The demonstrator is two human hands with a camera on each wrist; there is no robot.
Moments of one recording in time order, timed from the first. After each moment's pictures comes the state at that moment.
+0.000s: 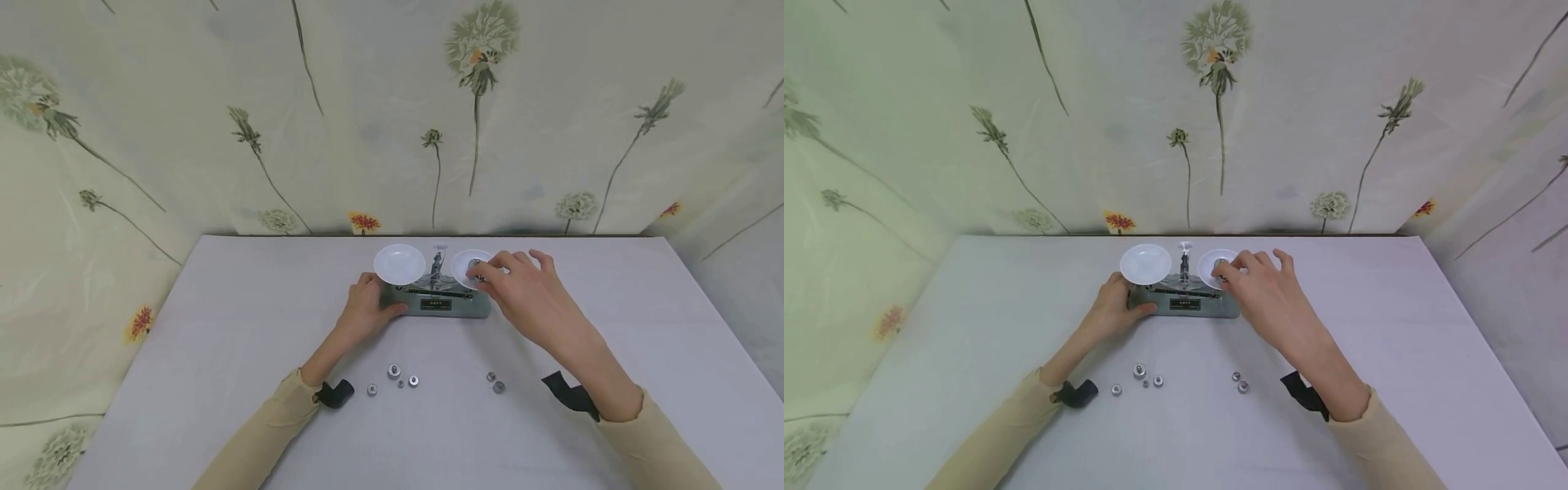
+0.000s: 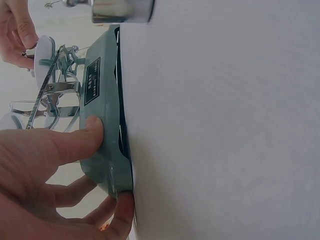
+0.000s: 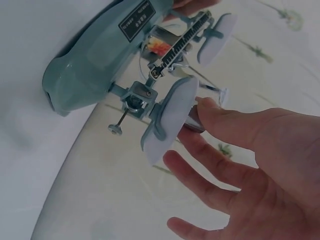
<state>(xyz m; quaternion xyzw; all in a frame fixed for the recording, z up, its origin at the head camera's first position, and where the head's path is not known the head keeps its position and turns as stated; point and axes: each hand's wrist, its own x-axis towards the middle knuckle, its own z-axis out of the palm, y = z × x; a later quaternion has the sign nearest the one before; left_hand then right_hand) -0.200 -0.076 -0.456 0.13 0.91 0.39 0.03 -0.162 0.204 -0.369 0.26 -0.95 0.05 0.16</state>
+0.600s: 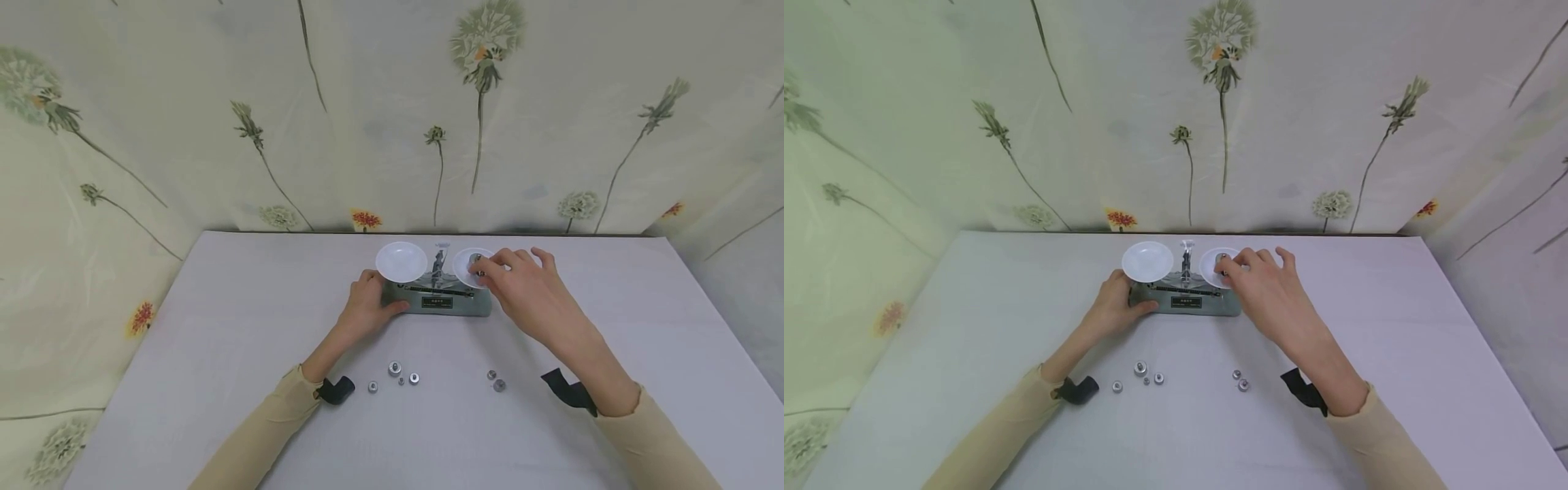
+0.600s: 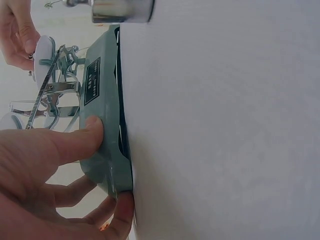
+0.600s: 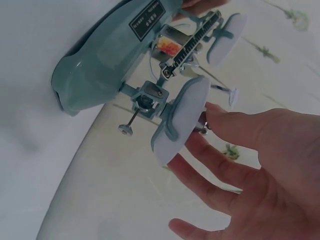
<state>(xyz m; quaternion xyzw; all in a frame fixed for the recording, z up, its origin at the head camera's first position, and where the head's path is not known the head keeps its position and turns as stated) -0.201 -0.077 -0.456 0.13 0.91 0.39 0.03 -0.167 0.205 -0.375 0.26 -0.95 0.07 0.16</state>
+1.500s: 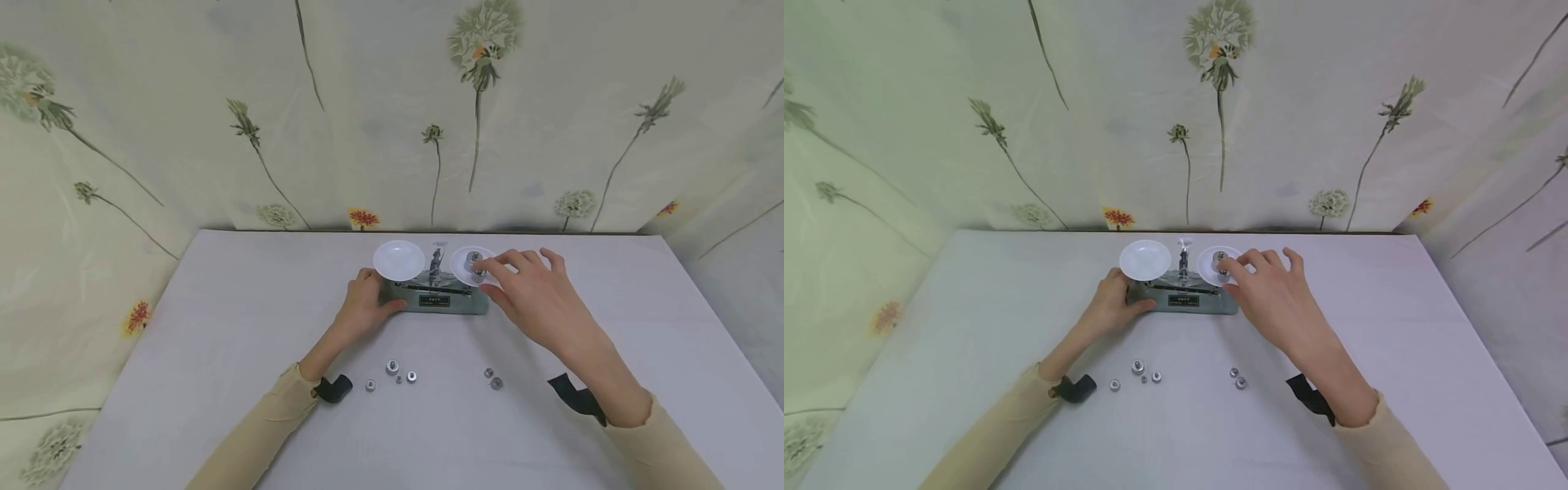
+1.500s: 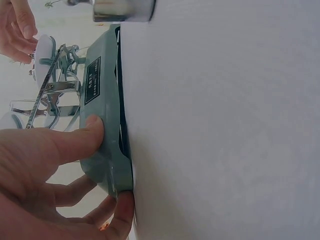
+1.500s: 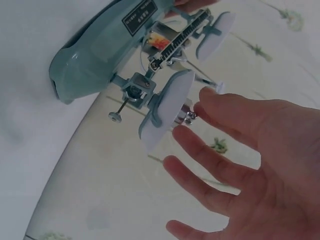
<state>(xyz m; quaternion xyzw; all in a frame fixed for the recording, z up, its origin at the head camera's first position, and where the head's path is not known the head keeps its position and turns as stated) -0.200 -0.077 -0.454 0.13 0.91 0.38 0.03 -0.154 0.209 -0.367 0.24 -0.95 0.06 0.16</state>
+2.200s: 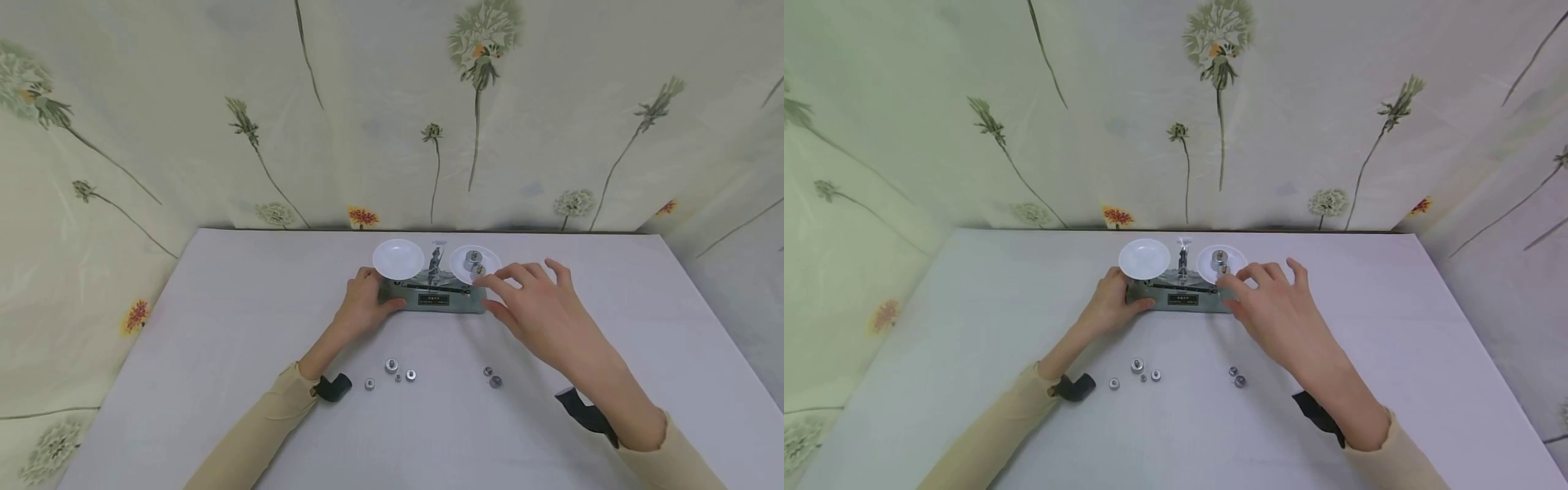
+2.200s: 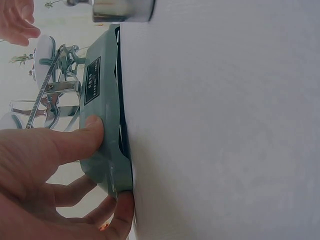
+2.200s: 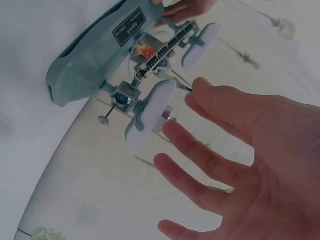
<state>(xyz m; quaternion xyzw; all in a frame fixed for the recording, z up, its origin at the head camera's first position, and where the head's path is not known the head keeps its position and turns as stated) -0.200 -0.078 -0.454 0.14 0.92 0.37 0.02 -0.130 0.210 -0.365 0.26 -0.95 0.04 0.18</state>
